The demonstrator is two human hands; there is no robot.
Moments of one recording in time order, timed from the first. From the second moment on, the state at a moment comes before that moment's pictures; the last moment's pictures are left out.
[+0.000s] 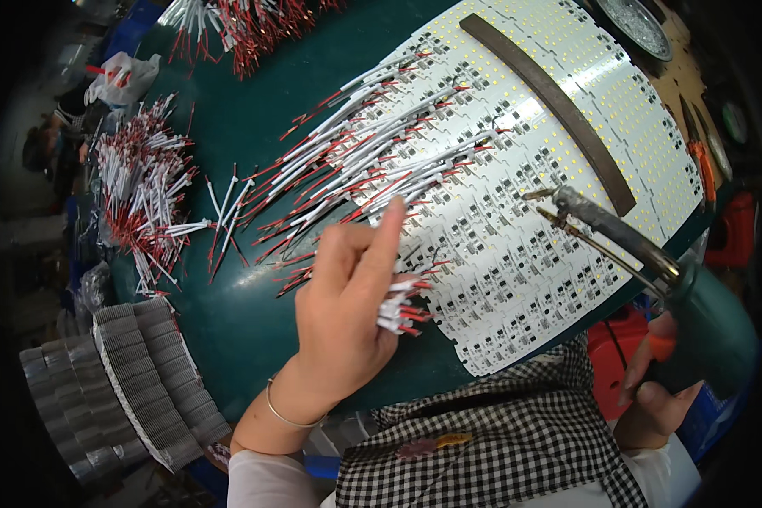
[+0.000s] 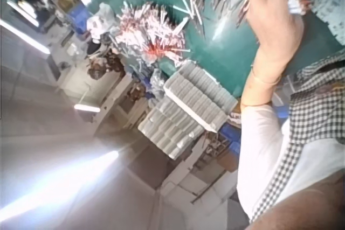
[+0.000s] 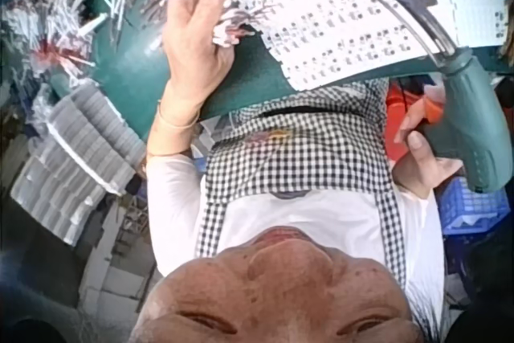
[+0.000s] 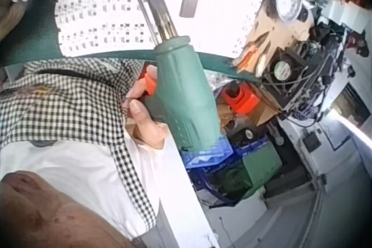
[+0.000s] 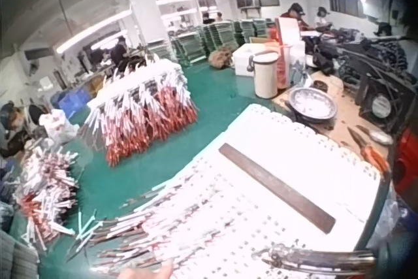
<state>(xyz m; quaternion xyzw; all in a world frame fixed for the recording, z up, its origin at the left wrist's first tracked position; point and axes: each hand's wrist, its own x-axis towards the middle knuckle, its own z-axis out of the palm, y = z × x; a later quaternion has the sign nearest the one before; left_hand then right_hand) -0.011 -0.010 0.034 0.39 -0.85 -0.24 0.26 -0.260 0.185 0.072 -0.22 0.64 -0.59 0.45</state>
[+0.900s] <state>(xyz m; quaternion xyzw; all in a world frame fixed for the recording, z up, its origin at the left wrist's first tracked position) -0.018 -0.015 -0.004 0.28 -0.91 -0.11 0.28 -0.246 0.174 0.057 -0.19 0.65 -0.53 0.51</state>
